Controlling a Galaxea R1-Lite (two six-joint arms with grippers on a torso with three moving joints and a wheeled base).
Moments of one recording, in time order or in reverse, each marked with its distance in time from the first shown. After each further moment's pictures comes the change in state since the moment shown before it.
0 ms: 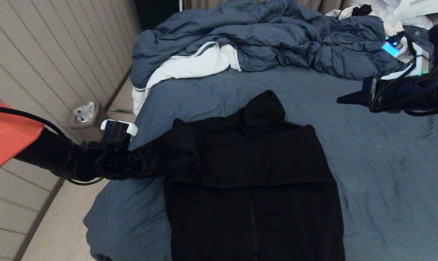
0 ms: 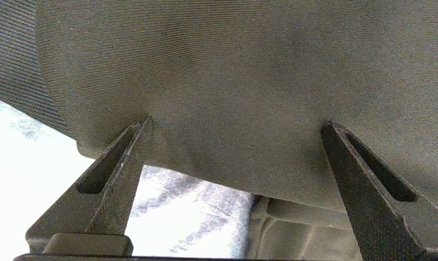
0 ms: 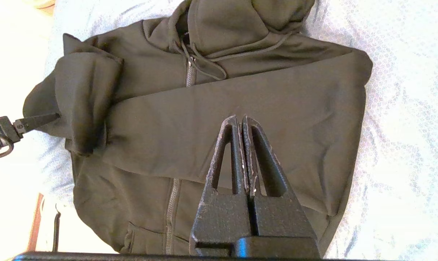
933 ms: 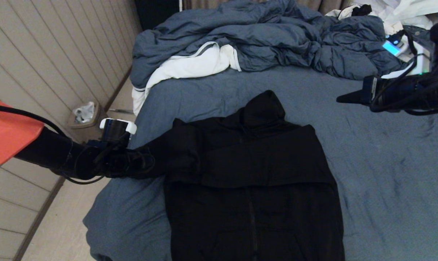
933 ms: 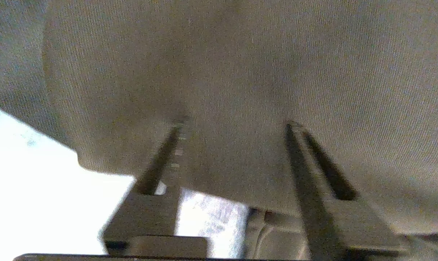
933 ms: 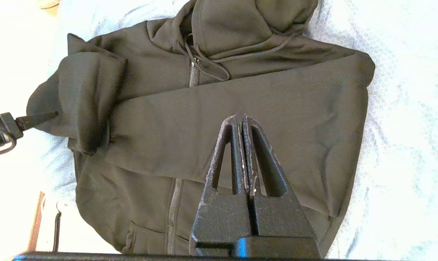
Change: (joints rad) left arm 0.010 0.007 -0.019 0.000 -0.003 -0.014; right arm 0.000 -0.006 0.000 0.000 0.001 0.000
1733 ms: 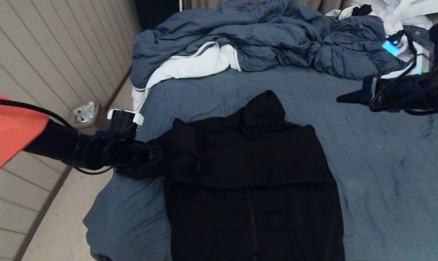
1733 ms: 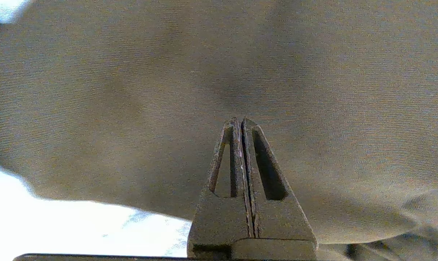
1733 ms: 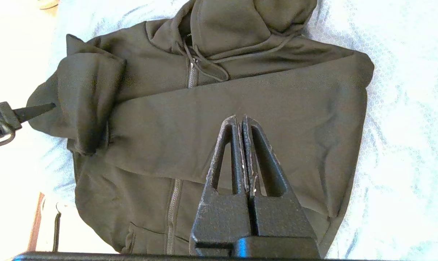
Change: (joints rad) left arm -0.024 0.015 -0.109 0.050 0.002 -0.011; right arm 0.000 0.004 -0.003 0.000 0.000 0.000
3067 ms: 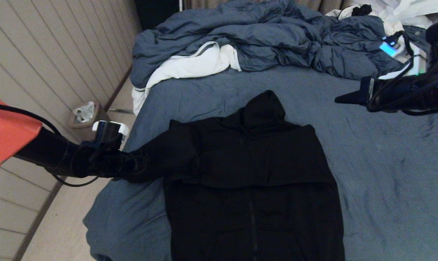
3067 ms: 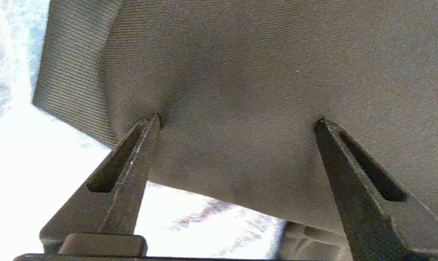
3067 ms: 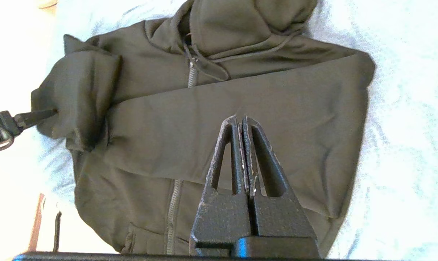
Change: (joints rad) left arm 0.094 0.015 0.104 -0.021 -0.030 0.022; right arm 0.000 0.012 -0.005 0.000 0.000 0.001
